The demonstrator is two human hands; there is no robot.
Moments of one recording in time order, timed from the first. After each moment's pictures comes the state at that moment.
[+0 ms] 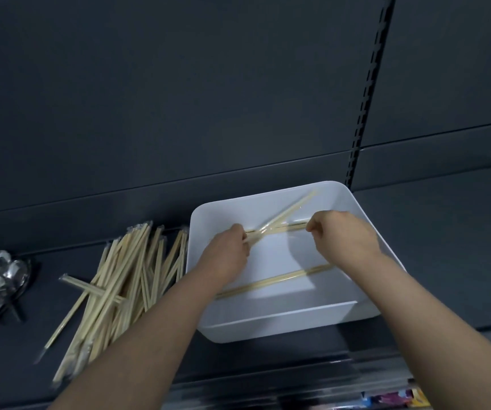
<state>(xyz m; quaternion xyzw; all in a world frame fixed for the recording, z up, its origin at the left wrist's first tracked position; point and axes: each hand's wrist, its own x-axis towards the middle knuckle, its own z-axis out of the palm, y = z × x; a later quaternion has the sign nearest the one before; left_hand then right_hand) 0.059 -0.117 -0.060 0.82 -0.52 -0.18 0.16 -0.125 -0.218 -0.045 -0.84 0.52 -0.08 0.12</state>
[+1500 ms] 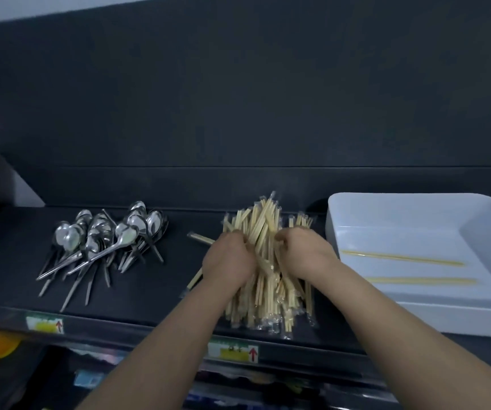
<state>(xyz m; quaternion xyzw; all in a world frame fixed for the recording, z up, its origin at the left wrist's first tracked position) 0.195 0.068 -0.045 0.91 -0.35 -0.08 0.20 0.095 -0.032 -0.034 -0.91 0.36 -0.02 0.20</state>
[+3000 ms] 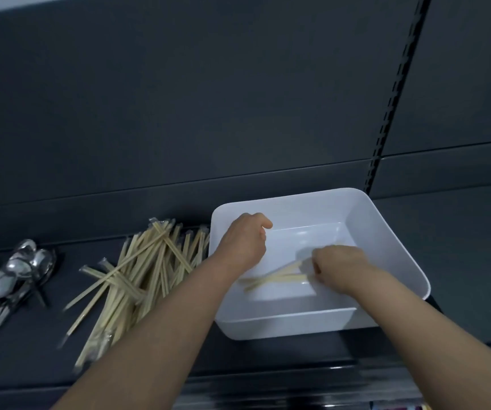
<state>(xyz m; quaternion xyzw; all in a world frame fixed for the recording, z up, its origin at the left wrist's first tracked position) 0.060 -0.120 -0.037 0.81 -0.52 -0.16 0.21 -0.106 -0.197 -0.060 -0.90 0.40 0.17 0.05</state>
